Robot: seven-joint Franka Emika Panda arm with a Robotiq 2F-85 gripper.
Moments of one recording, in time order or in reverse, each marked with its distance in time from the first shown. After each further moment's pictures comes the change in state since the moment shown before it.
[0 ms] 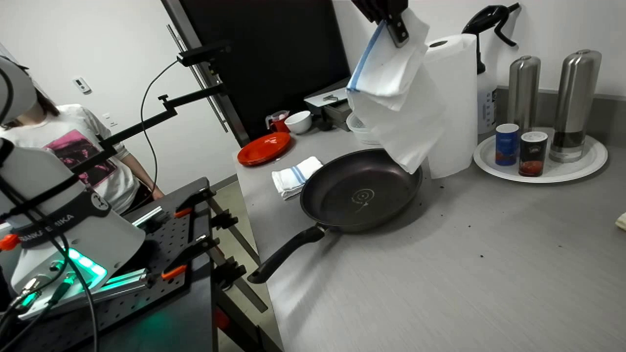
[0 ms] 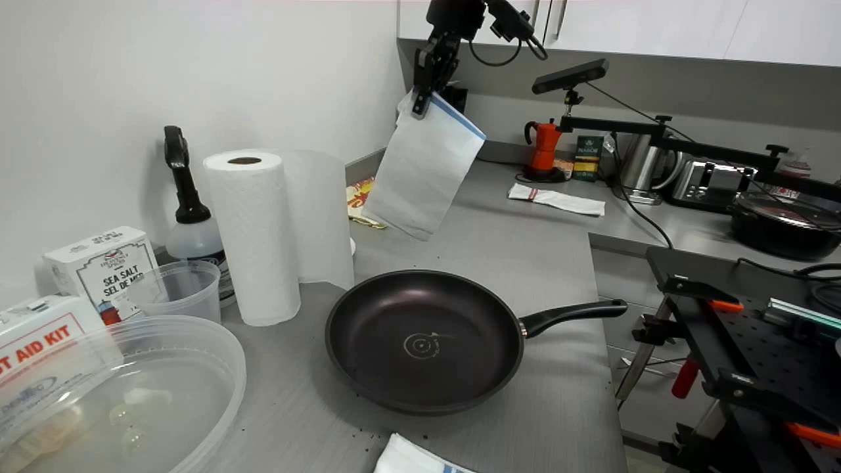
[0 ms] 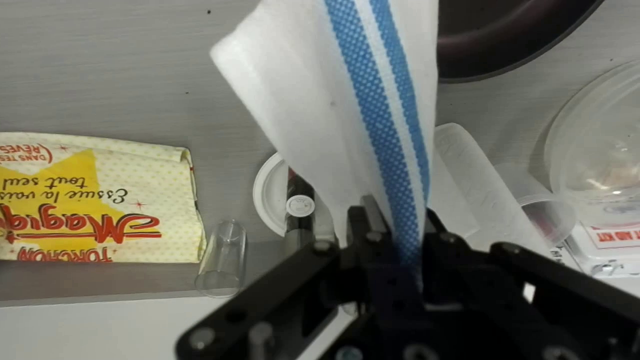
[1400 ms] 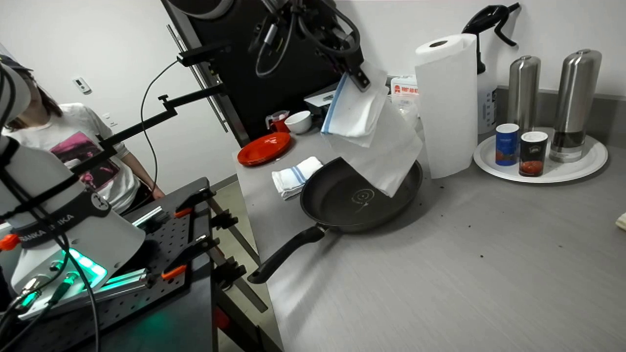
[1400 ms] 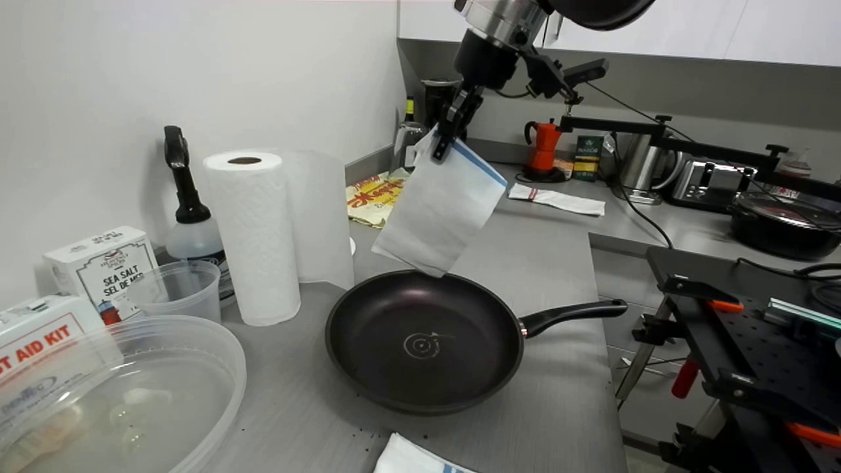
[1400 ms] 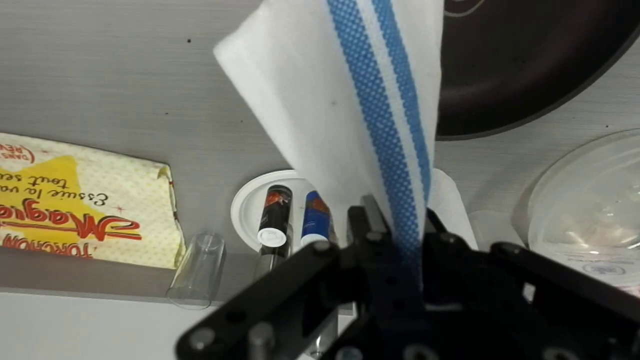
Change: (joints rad) arm 0.127 -0.052 -0.066 -0.299 -0.132 0.332 0.092
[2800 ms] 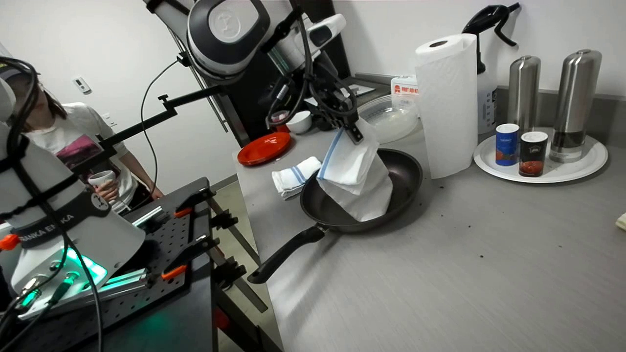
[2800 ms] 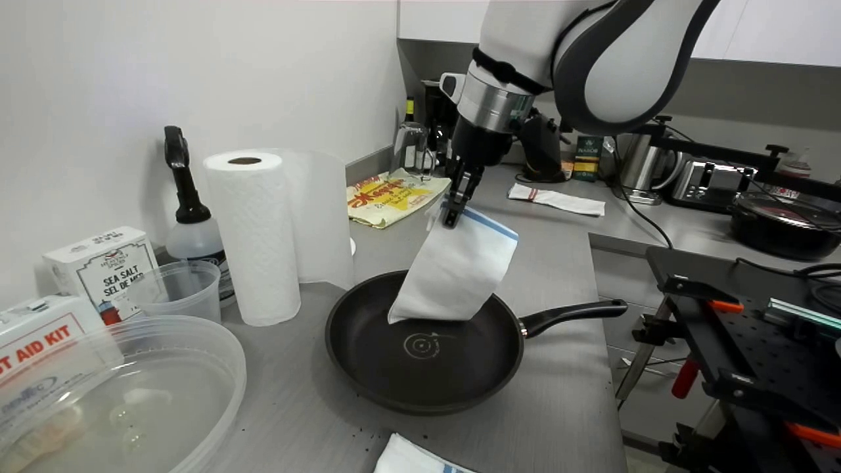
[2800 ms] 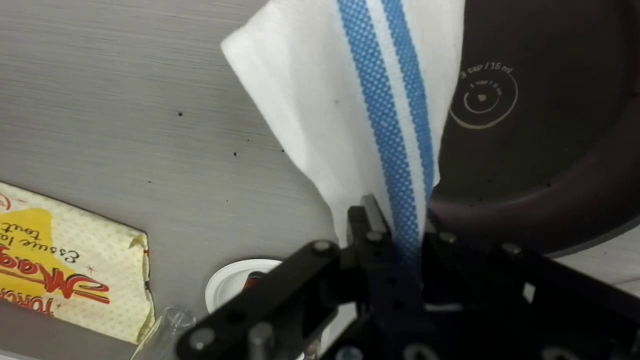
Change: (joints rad) arm 0.289 0.206 -0.268 0.001 -0.307 0.068 0.268
